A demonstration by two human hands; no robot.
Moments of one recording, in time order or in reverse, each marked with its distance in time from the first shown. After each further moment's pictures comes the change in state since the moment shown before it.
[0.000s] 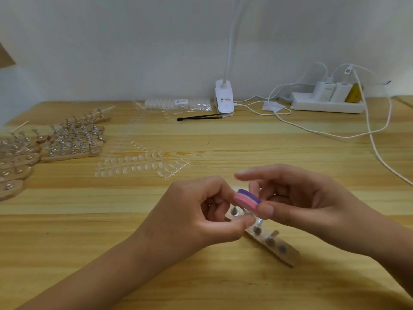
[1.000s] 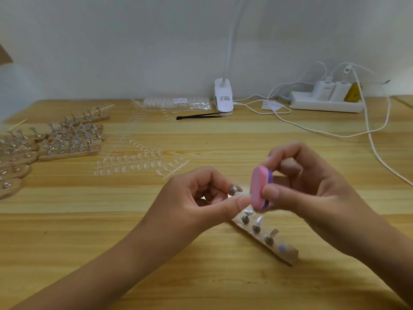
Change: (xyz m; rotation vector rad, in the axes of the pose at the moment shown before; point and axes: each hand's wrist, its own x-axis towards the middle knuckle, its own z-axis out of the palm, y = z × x) left_hand 0.003 0.001 -0.001 -0.314 0.044 -0.220; right_hand 0.003 -0.004 0.010 0.210 0.195 -0.067
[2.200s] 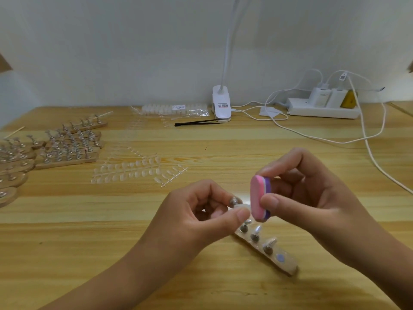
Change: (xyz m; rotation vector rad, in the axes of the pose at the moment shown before) left_hand -0.003 0.003 0.006 -0.083 0.008 -0.026; right_hand -0.003 -0.008 0.005 -0.097 0.053 -0.043
